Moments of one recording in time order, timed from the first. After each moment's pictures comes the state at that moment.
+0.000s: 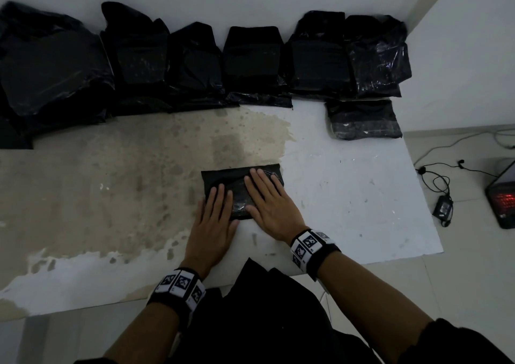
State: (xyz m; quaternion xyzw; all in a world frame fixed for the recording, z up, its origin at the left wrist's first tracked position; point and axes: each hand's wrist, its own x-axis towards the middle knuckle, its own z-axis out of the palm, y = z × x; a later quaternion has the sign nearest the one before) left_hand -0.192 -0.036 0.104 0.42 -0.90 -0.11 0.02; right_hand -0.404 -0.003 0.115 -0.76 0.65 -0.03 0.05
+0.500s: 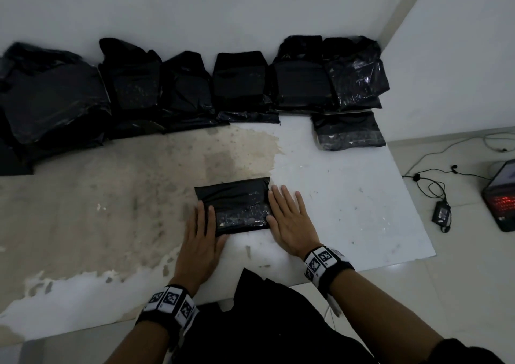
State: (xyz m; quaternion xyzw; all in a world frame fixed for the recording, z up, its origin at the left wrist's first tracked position) left_hand -0.180 -0.035 0.106 0.46 -0.87 -0.18 0.02; right_hand -0.444 0.035 0.107 -0.68 0.73 -0.03 0.08
